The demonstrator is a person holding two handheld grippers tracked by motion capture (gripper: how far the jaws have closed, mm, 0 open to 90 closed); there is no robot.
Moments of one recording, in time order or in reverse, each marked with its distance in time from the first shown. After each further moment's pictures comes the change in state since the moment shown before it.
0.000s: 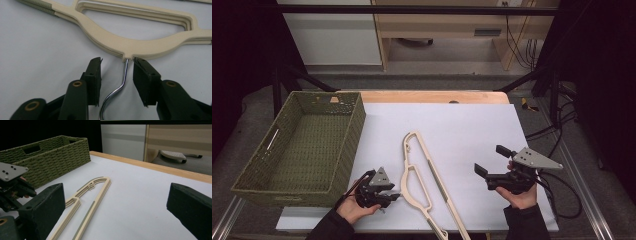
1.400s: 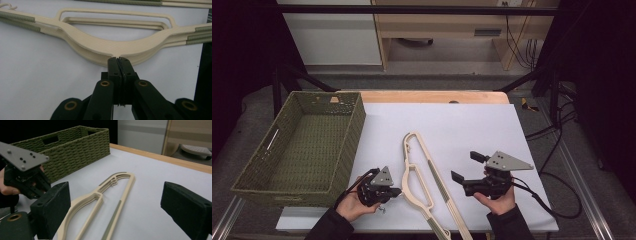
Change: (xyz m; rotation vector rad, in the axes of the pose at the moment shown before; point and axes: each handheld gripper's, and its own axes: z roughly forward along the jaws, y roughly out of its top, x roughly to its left) left arm -0.003 0.016 -0.009 0.009 -0.073 0.107; right arm 0.043 -0.002 0.033 0.061 0.114 -0.026
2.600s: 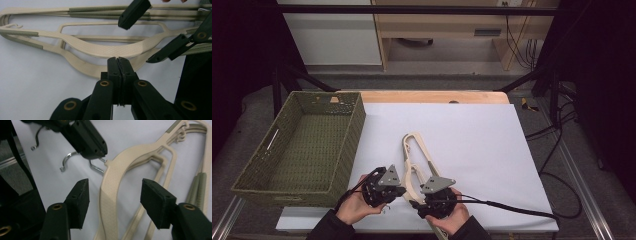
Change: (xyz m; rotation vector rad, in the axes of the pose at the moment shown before) left arm -0.019 0.030 -0.014 0.027 0.038 0.030; right arm 0.088 -0.048 0.095 0.384 0.094 -0.153
